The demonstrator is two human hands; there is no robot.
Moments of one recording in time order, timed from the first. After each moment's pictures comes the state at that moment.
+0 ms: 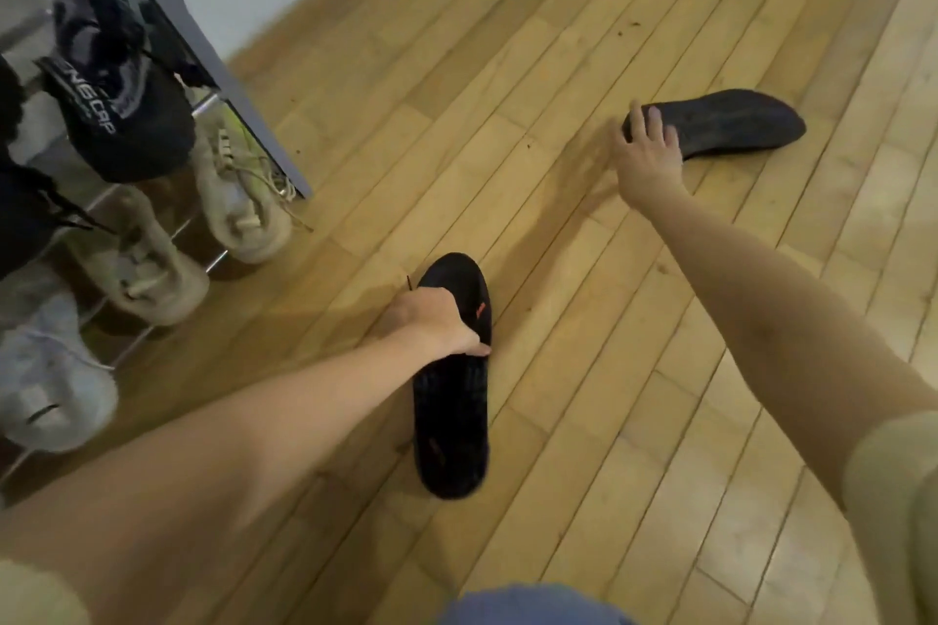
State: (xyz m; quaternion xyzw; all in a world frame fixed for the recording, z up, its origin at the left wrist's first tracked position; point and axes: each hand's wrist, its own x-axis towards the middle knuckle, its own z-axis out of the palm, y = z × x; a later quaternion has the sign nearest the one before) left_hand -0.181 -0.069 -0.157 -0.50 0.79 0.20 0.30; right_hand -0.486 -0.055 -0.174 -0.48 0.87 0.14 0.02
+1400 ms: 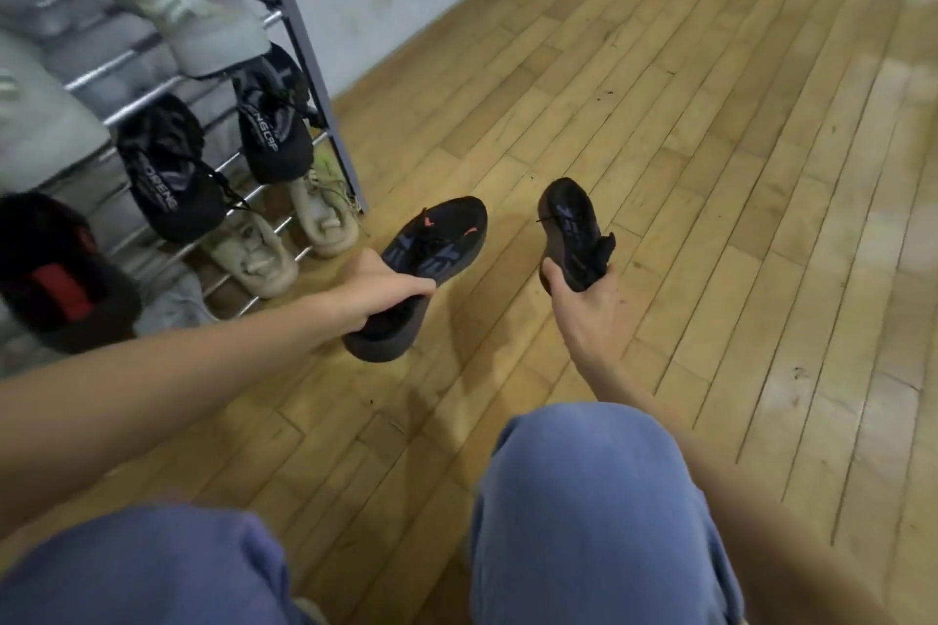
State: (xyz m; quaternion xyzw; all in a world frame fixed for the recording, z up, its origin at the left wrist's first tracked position) left_hand -0.063 -0.057 -0.025 -0.61 0.66 0.45 -0.02; right_hand -0.245 0.087 -0.104 -0.11 0.84 -0.48 0.20
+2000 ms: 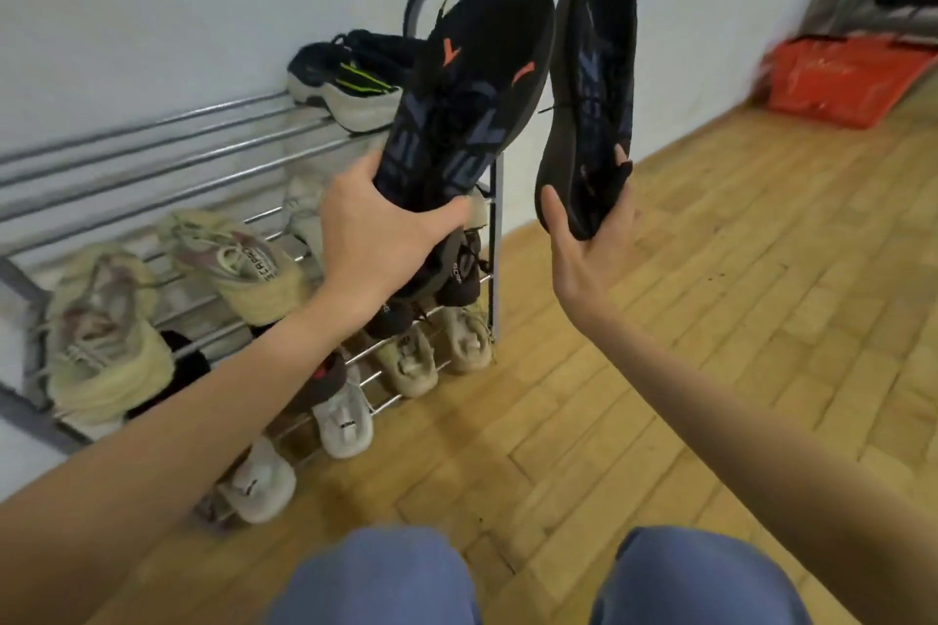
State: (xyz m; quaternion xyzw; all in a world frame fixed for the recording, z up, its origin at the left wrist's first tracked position) left_hand 0.053 -0.053 0.219 -0.47 0.70 0.21 -0.50; right_hand -0.131 -0.054 0.128 -0.39 0.58 -0.72 0.05
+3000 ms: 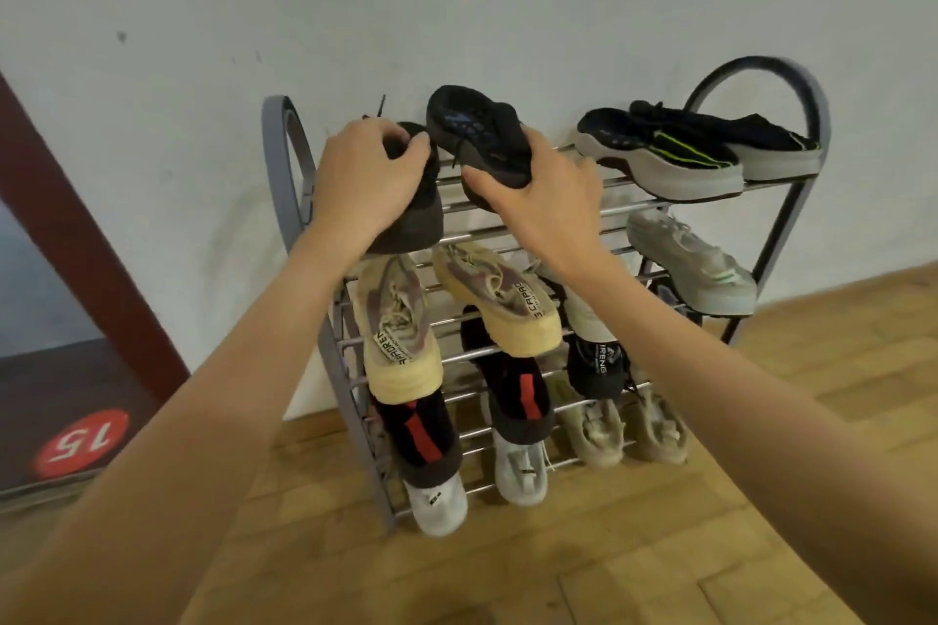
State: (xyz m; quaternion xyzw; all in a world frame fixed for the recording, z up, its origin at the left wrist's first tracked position) left_hand 0.285 -0.104 0.296 -0.64 0.62 -0.01 -0.45; right_hand 0.135 -0.163 0.243 -0.69 0.56 -0.46 0.01
